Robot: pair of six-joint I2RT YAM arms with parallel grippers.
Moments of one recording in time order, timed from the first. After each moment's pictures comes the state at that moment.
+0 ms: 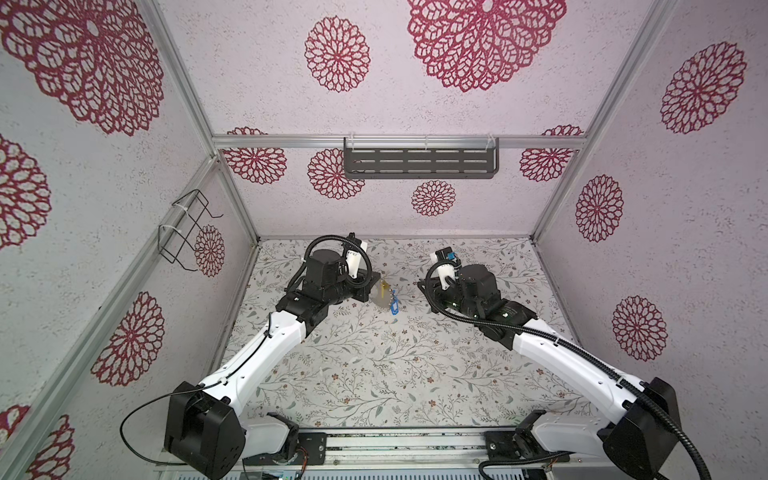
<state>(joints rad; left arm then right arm) -0.44 1.31 1.07 -0.17 0.39 -0.27 0.67 1.26 1.06 -0.22 -0.06 0.23</state>
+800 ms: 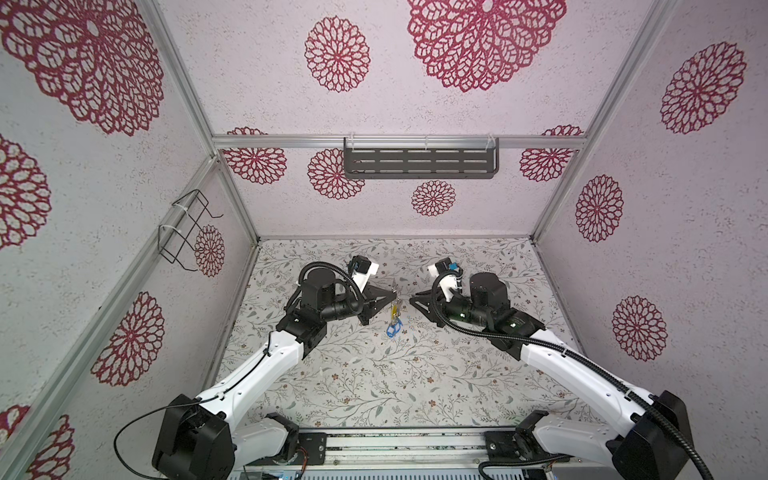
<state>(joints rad) -0.47 1.22 0.86 0.15 0.72 -0.21 0.65 1.18 0.91 -0.06 -0.43 0.26</state>
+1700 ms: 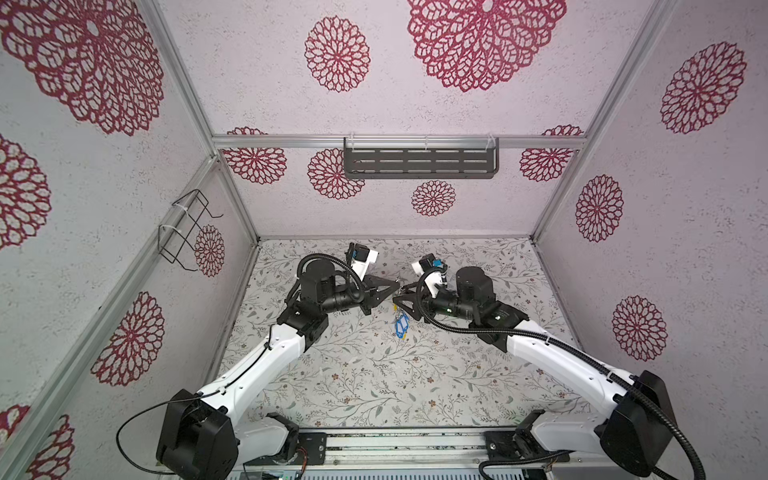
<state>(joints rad) -0.47 1.26 0.95 0.16 0.75 -0.35 0.70 1.30 1.02 0.00 -0.45 0.17</state>
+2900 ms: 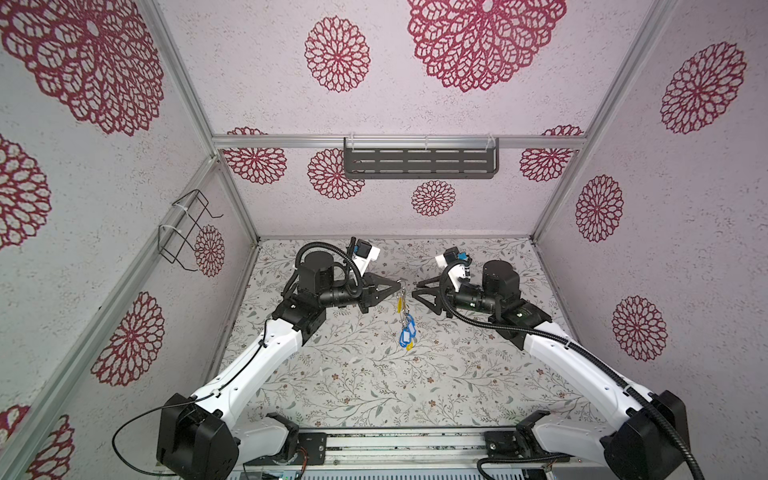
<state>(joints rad) -0.45 1.26 1.03 0.02 0.85 -0.32 0.54 1.22 0.97 -0.01 -0.69 0.20</state>
